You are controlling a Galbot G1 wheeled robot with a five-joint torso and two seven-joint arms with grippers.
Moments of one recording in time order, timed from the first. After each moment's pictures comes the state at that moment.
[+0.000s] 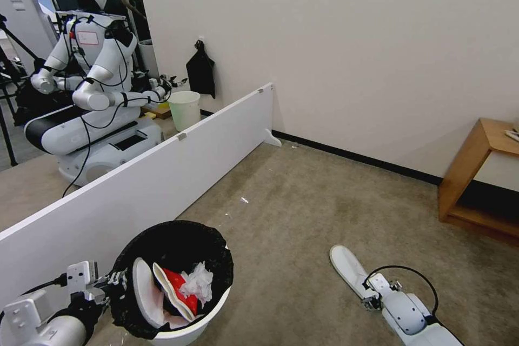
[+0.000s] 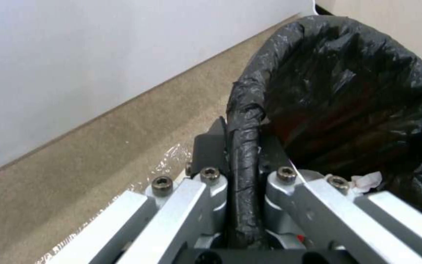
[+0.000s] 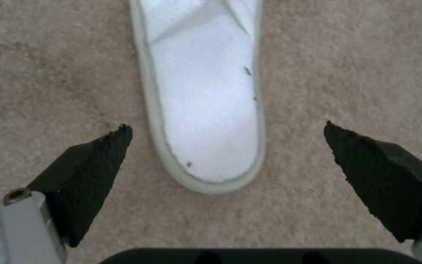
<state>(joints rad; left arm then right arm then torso) 1.75 -1.15 -0.90 -2.43 -0.98 0.62 -0.37 -1.00 1.07 0.21 1.23 -0.06 -0.66 -0.08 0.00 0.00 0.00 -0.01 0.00</state>
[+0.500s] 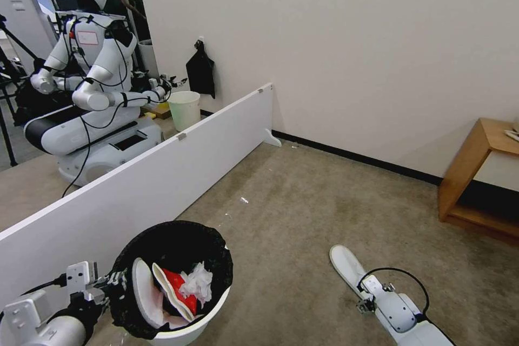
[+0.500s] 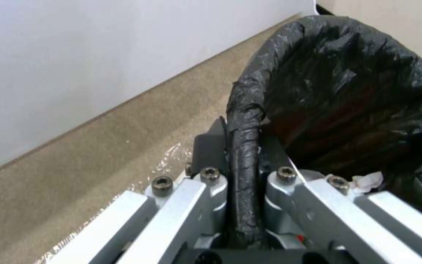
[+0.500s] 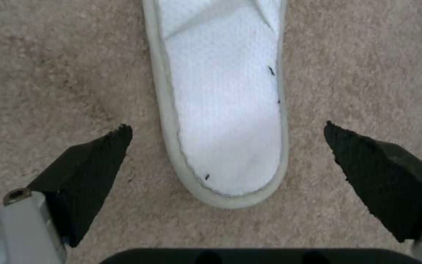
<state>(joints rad) 1.76 -1.15 -0.90 -2.43 -0.98 0.62 -0.37 -0.96 1.11 0.20 1.15 -0.09 -0.64 -0.09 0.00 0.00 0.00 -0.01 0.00</state>
